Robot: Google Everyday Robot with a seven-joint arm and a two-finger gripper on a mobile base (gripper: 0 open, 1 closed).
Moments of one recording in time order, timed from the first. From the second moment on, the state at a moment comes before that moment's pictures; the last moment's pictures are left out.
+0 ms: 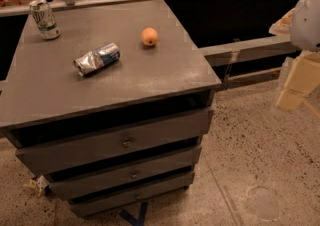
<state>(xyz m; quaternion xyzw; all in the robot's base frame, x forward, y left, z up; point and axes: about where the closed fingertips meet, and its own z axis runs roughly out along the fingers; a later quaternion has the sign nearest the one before) 0.438 -0.216 0.978 -0.60 0.78 -0.04 0.16</state>
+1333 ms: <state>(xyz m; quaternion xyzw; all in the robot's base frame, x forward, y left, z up) 0.529 -0.167 1.027 -0.65 0.71 -0.01 0.27</state>
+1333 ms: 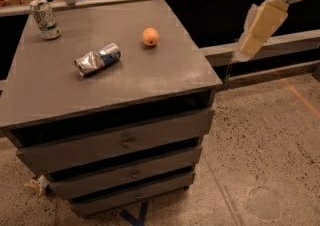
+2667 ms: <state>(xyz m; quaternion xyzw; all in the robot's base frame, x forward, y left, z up) 0.588 -0.071 0.997 -0.74 0.63 0.04 0.25</state>
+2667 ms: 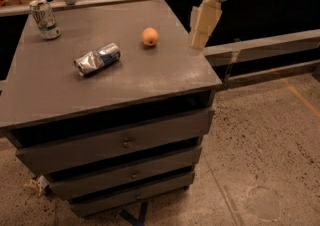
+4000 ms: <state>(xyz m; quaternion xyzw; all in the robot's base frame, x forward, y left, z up) 0.638 0.020 0.938 -0.79 0.56 0.08 0.23</state>
